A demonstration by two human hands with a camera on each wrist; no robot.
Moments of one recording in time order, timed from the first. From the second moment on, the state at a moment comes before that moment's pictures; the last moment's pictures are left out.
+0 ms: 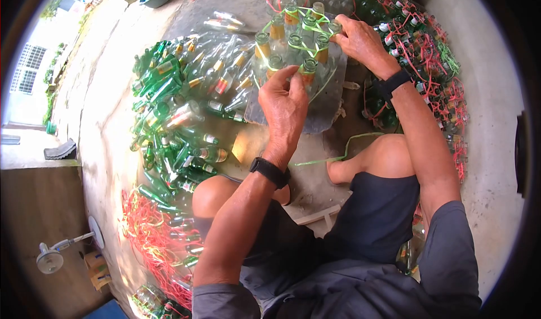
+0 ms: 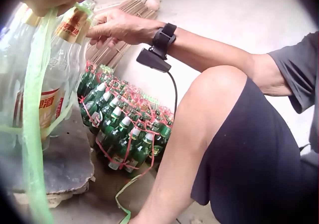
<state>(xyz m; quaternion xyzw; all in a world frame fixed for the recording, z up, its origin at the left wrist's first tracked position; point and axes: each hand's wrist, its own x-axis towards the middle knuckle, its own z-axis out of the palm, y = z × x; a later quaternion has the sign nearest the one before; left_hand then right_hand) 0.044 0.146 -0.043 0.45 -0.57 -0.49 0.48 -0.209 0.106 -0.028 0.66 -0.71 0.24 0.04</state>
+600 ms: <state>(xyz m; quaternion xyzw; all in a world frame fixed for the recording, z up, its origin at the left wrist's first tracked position) 0.055 0.147 -0.052 0.45 -0.47 -0.59 0.47 -0.206 0.107 -0.028 0.67 -0.70 0.25 0.03</state>
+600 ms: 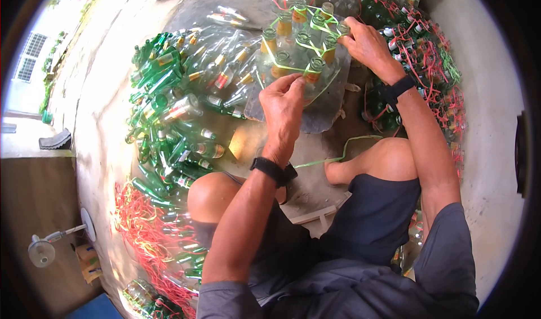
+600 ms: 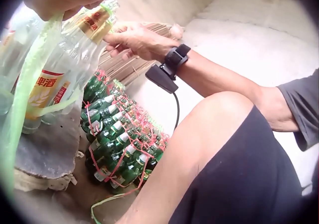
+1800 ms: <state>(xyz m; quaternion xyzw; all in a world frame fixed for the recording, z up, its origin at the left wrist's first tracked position) 0.033 0.133 -0.073 0.60 -0.50 -0.43 0.46 -0.115 0.094 0.043 0.84 -0.46 -0.01 -0.28</state>
